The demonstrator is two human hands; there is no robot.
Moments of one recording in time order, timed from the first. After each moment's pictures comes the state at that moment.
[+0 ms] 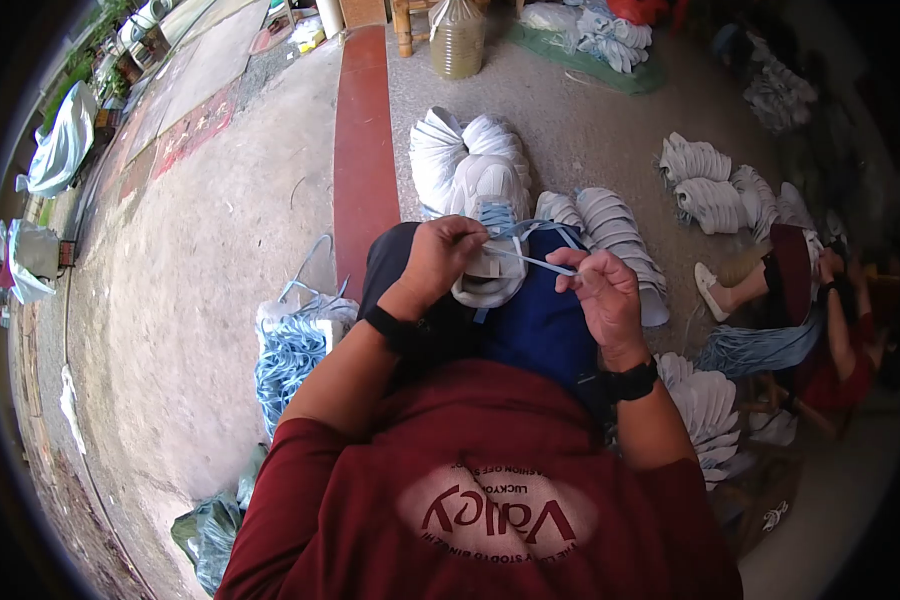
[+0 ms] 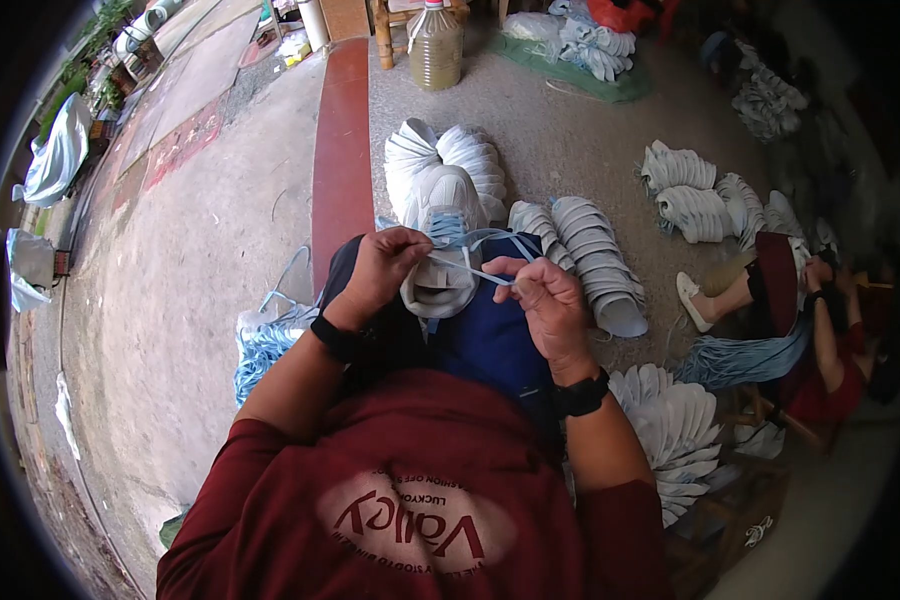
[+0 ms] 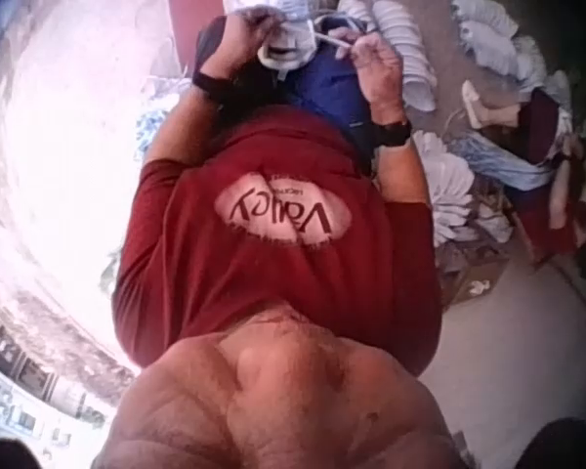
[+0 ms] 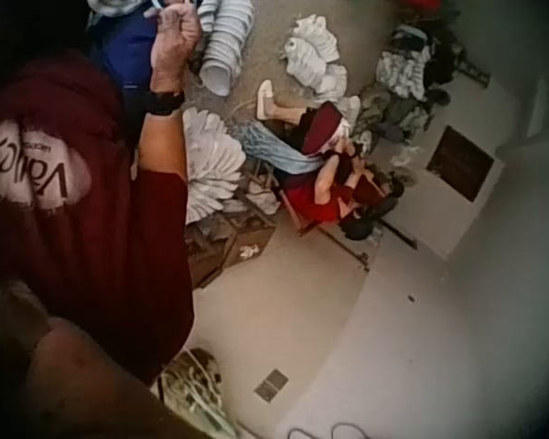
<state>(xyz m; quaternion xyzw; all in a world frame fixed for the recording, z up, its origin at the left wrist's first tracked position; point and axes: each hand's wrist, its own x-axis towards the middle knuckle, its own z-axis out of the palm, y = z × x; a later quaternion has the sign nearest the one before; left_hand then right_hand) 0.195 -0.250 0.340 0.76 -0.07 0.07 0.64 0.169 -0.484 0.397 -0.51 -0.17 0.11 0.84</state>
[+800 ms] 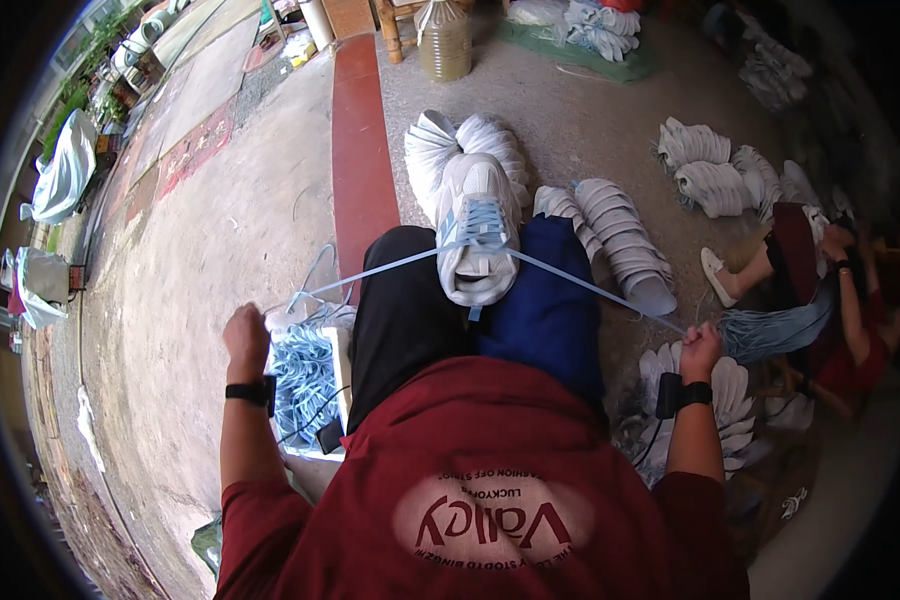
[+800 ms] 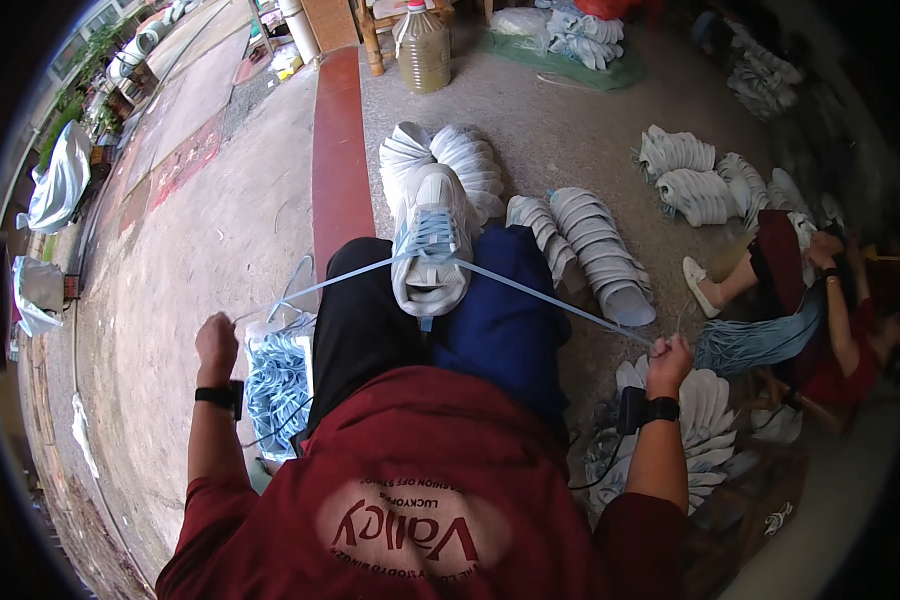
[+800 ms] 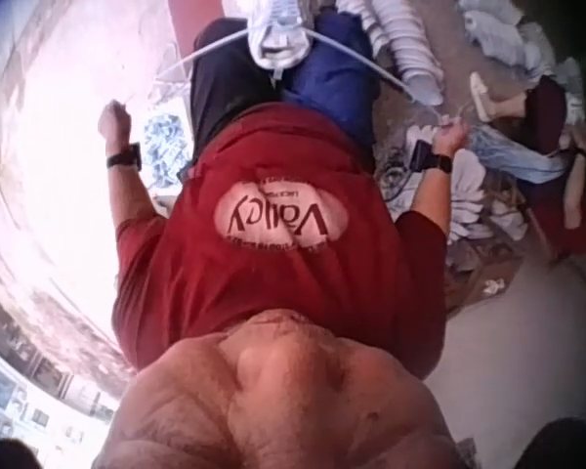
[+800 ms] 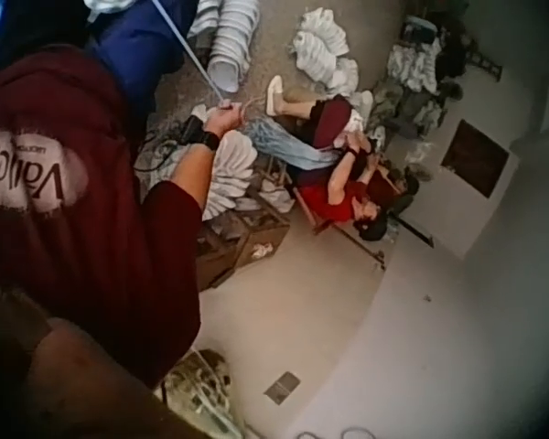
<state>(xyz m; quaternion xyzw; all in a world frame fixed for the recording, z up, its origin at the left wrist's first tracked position) 0.056 0.003 0.317 0.98 0.21 0.02 -0.05 0.128 -0.730 0.266 -0.51 0.27 -0.19 0.80</state>
